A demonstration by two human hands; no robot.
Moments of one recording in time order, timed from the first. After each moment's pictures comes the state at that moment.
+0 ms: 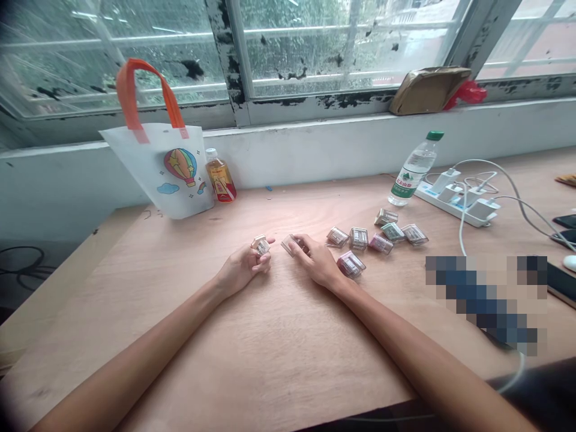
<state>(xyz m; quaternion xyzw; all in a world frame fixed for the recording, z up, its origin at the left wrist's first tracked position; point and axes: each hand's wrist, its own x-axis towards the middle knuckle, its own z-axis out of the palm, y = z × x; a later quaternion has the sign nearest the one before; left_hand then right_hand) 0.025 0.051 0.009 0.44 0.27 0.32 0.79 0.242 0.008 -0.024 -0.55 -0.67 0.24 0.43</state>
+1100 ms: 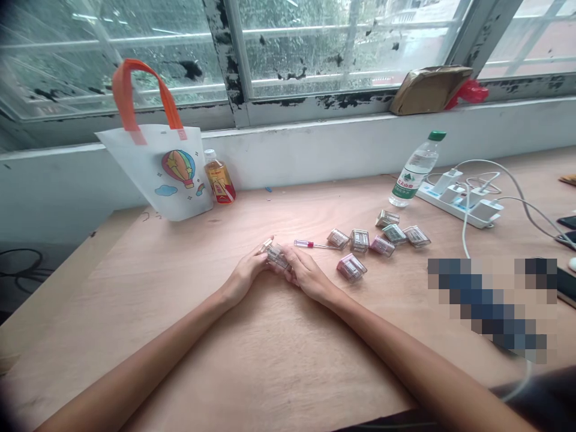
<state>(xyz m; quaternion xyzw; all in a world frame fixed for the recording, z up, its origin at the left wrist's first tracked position) 0.032 0.043 -0.010 0.60 0.27 0.35 0.67 0.208 -0.010 -0.005 -0.44 -0.54 0.53 0.48</state>
